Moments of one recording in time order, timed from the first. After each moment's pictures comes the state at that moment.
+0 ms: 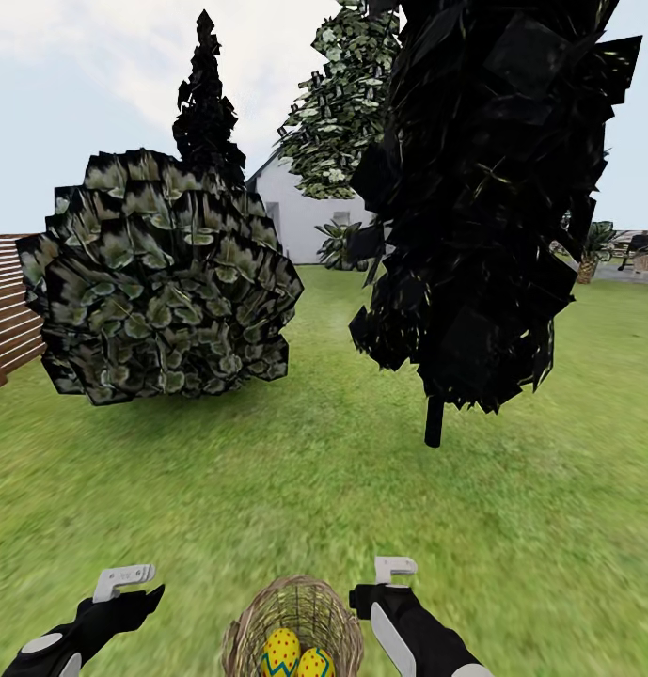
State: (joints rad) left arm -0.09 0.28 0.02 -1.16 0.29 0.38 -0.05; right arm -0.49 0.17 0.31 -0.51 -0.34 0.36 -0.33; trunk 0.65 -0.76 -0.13
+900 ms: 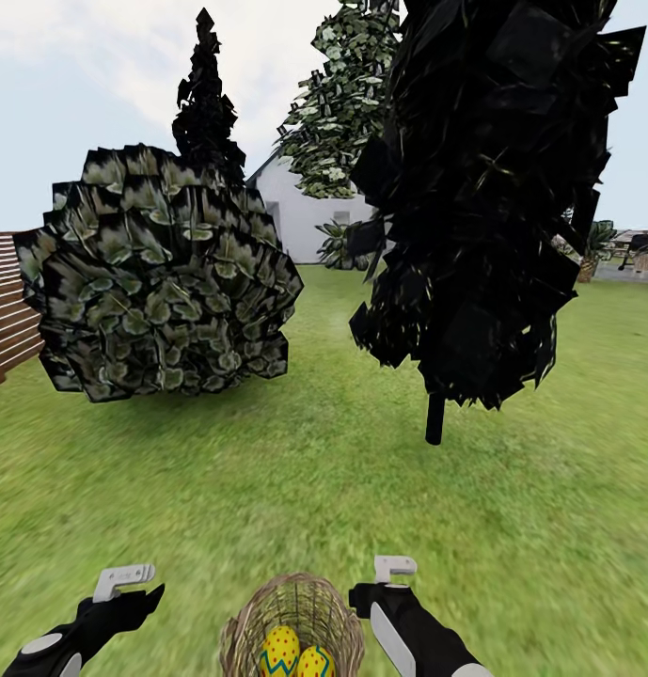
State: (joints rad) left arm -0.09 0.28 0.02 -1.16 0.29 0.38 -0.05; right arm -0.49 0.17 0.32 -0.51 -0.34 0.35 -0.33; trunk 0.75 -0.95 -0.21
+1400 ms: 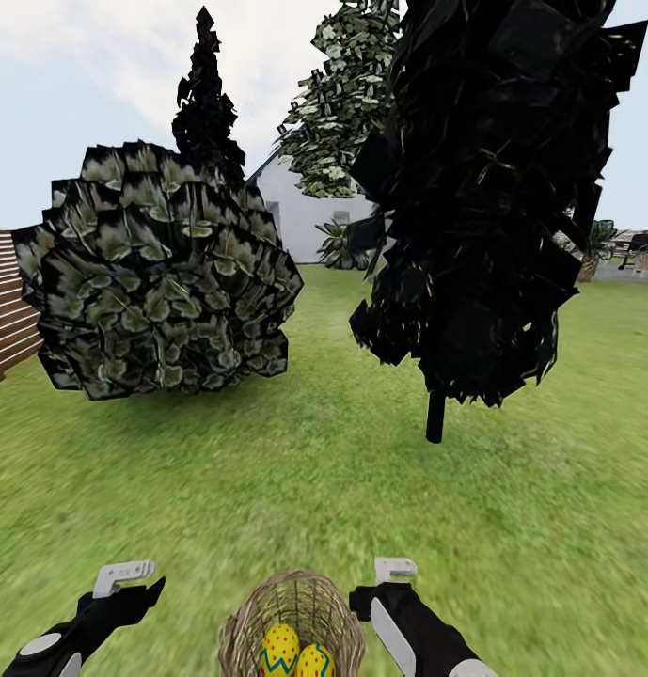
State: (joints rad) left arm -0.09 0.28 0.02 -1.16 0.29 0.33 -0.05; right arm -0.50 0.17 0.31 -0.51 -0.35 0.42 -0.33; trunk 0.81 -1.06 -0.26
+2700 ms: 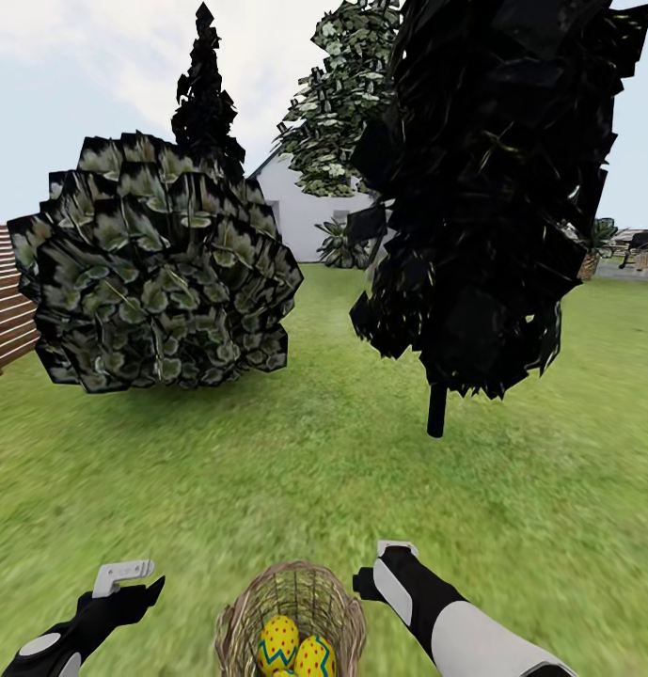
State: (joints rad) left arm -0.09 0.28 0.02 -1.16 0.29 0.32 -0.05; right arm -0.67 0.17 0.31 -0.32 -0.46 0.50 -0.33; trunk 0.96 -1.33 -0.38
